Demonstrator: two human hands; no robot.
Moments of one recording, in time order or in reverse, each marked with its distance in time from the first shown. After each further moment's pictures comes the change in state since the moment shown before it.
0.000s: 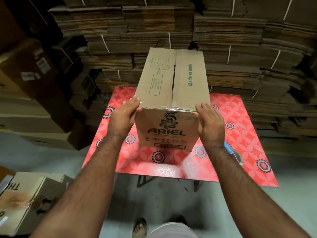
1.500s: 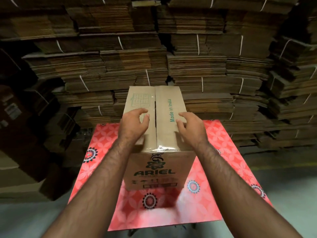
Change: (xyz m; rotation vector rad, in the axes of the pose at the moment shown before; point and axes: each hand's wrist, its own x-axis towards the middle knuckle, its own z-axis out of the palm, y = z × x) left_hand 0.140 0.068 0.025 -0.174 -0.091 -0.188; right_hand 0.127 -0.017 0.000 0.066 -0.228 0.275
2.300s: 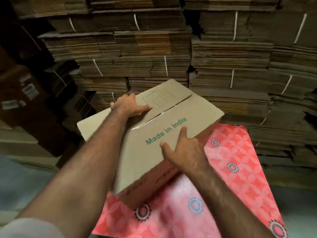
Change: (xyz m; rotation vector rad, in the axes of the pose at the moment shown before) left_hand 0.134 -0.053 0.039 0.541 -0.392 -0.475; right_hand 0.018 -0.008 0.011 -0.149 -0.493 0.112
